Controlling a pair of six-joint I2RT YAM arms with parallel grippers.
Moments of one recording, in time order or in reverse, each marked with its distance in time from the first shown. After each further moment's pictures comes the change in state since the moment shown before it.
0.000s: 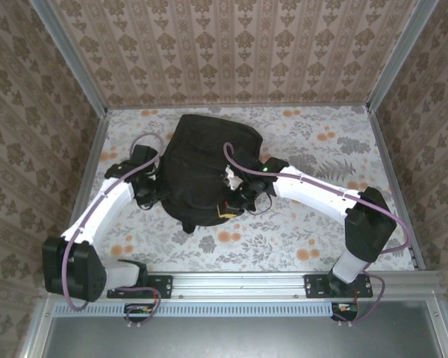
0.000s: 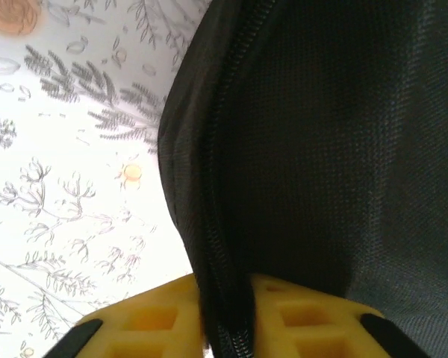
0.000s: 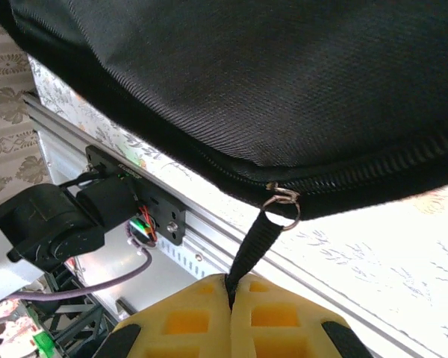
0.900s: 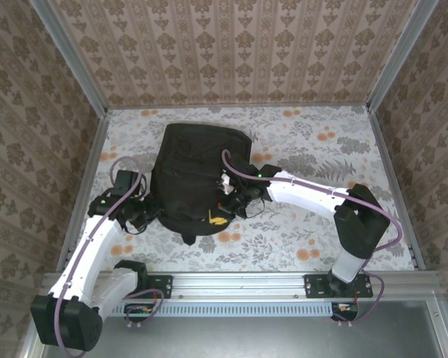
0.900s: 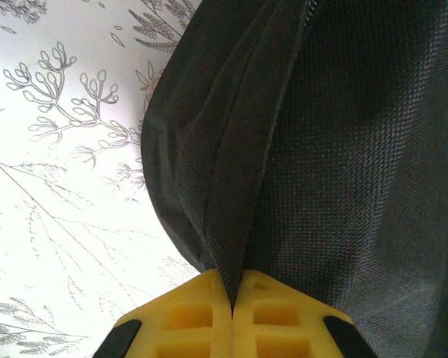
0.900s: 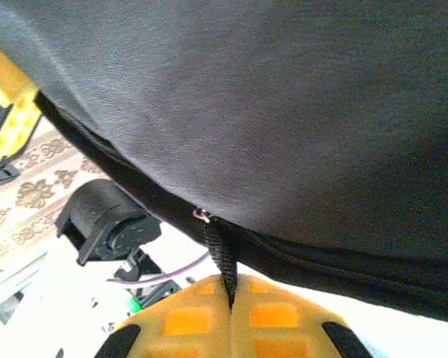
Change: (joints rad) left arm 0.071 -0.368 -0.237 -0.029 0.100 -0.171; right arm -0.001 0.044 -0.067 0.155 -0.151 0.205
